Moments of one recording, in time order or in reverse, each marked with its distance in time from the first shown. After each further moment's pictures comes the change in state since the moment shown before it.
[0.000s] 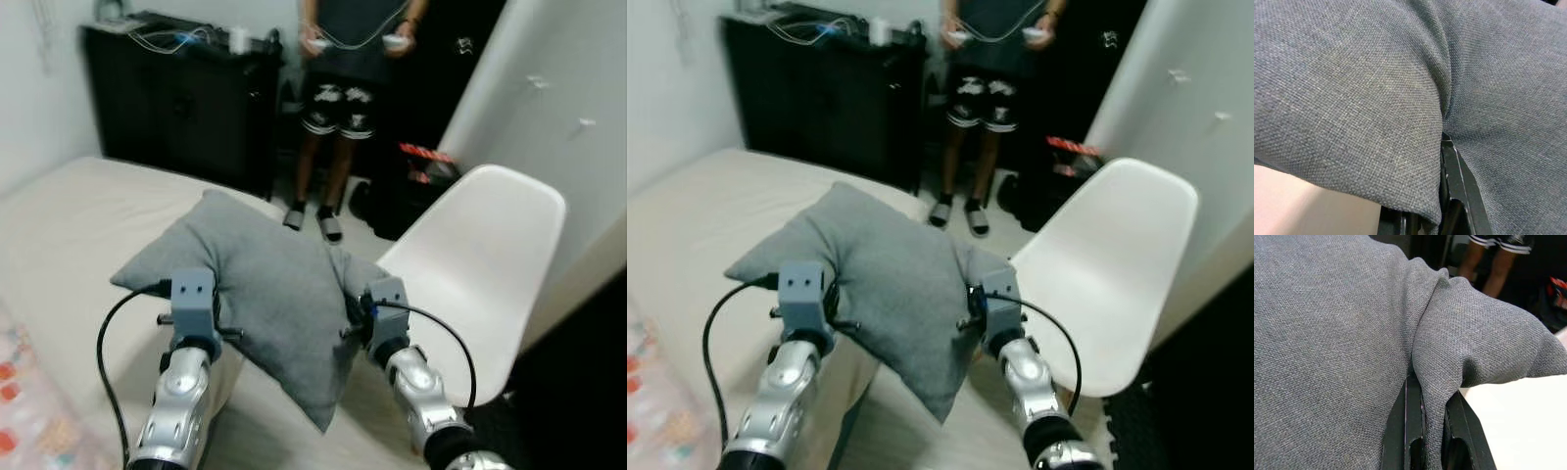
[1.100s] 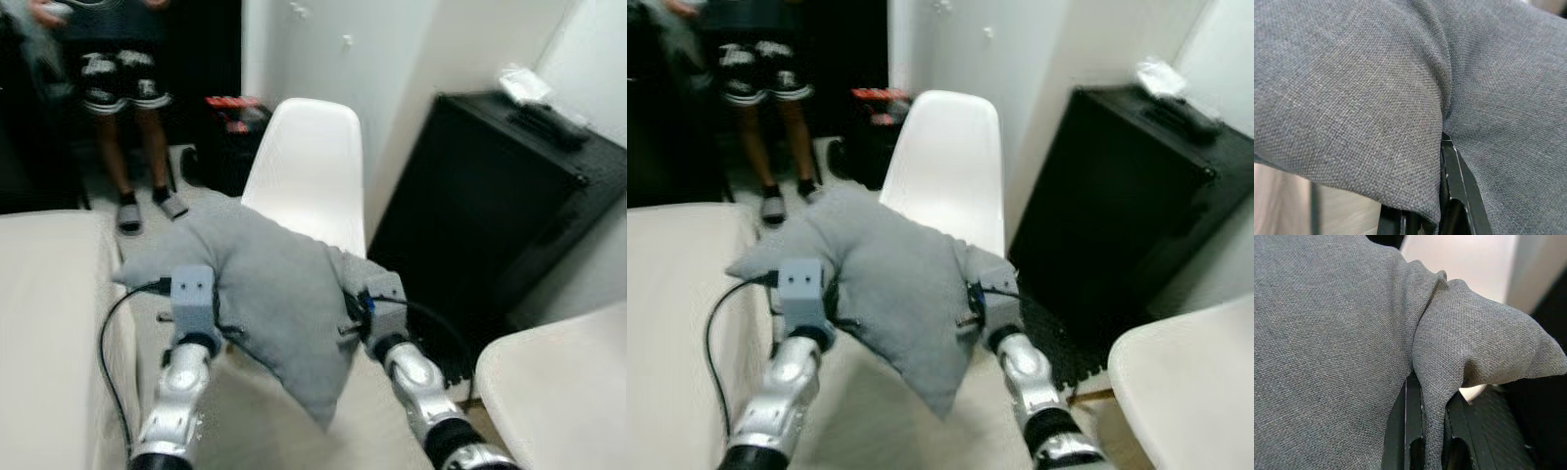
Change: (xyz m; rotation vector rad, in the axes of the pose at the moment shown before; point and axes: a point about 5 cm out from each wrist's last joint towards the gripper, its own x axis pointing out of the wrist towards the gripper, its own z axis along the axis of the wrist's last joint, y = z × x) left arm -0.001 -0.002 -0.004 0.000 0.022 -0.008; right arm -0.002 -0.002 -0.005 0.006 0.034 -0.016
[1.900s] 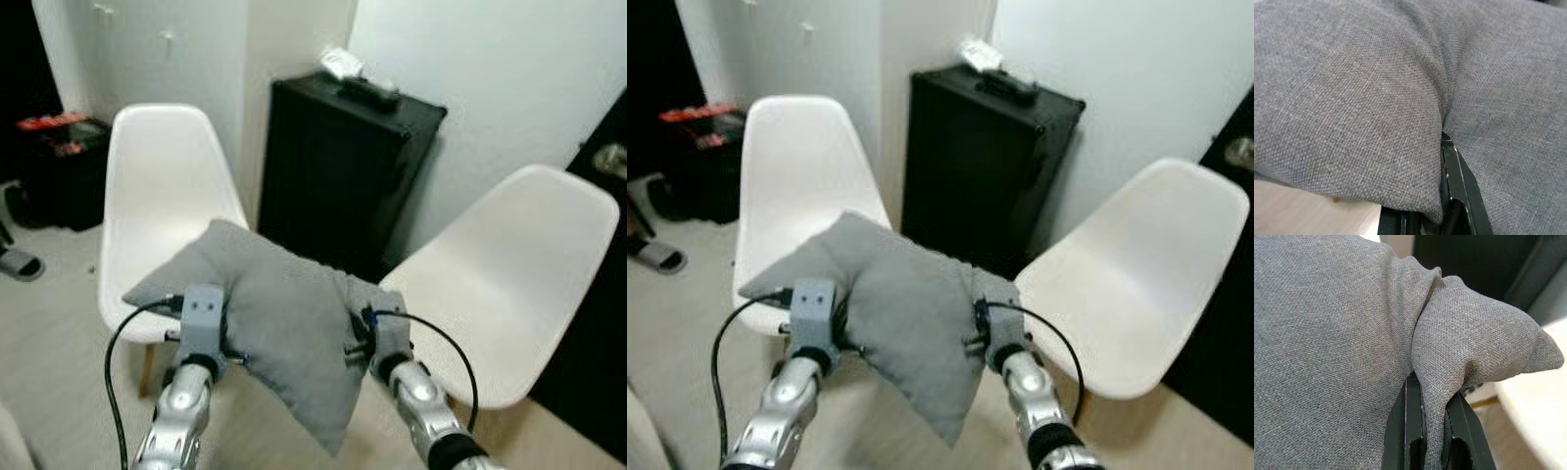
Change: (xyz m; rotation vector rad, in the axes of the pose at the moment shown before) left arm -0.010 0.002 -0.024 0.094 0.090 -0.056; right arm -0.010 0.002 -0.025 0.036 0.124 -0.034
